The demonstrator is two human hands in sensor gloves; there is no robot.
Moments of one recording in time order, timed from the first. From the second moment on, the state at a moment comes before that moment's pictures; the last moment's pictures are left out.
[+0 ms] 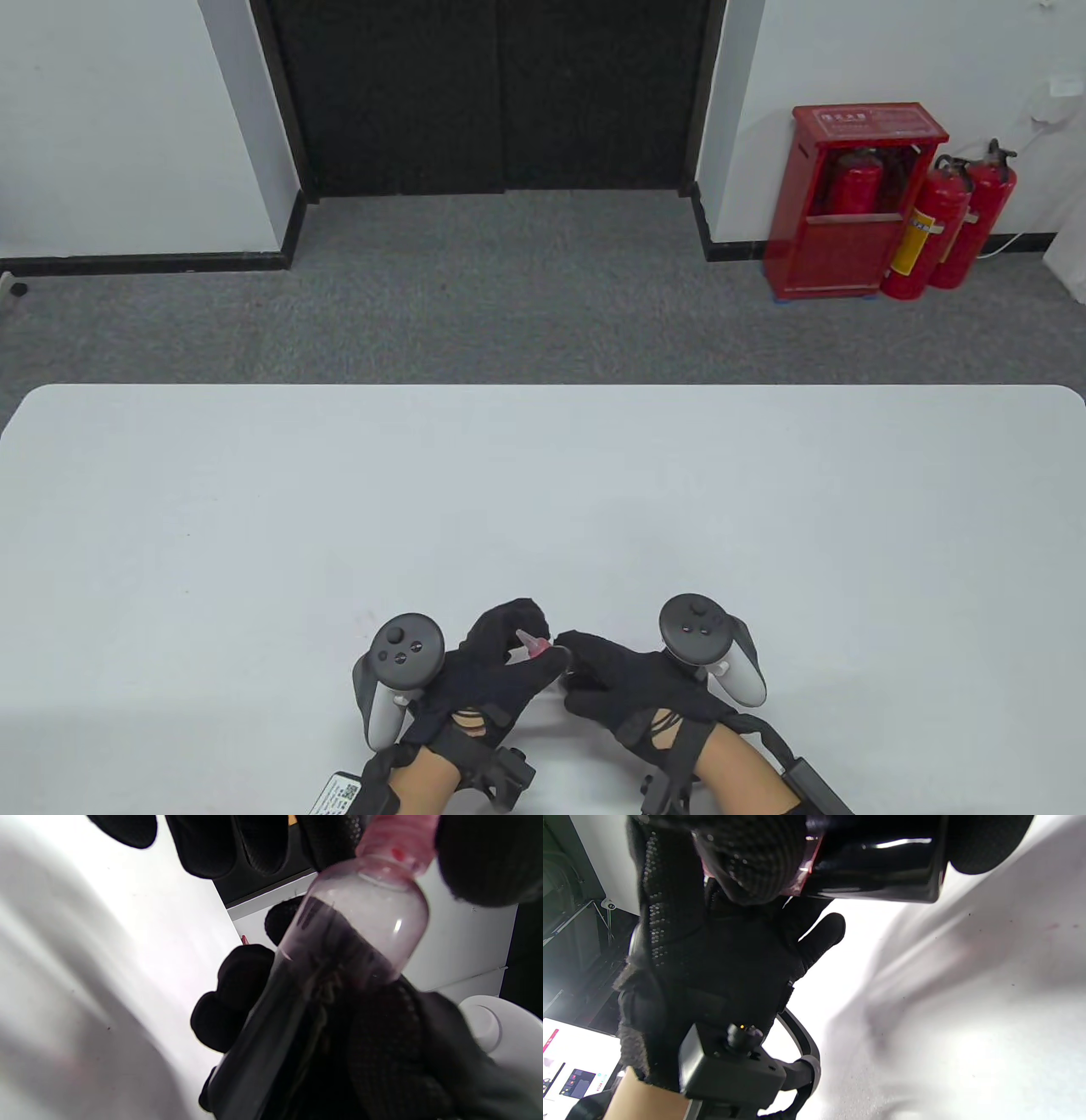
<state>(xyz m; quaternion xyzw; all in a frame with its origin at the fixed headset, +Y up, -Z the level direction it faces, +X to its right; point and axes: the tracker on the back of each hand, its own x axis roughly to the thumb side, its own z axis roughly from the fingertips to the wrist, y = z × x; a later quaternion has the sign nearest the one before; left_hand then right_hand) -0.134 -0.744 -0.312 -0.08 -0.09 0.55 0.83 0.105 -0.742 -0.317 0.22 0.25 0.79 0.51</state>
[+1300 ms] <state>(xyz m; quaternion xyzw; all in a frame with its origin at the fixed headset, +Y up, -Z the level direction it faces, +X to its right) -0.131 -0.741 -0.317 -0.13 -0.14 0.60 0.78 0.098 -0.748 -0.317 0.28 0.33 0.70 0.57</state>
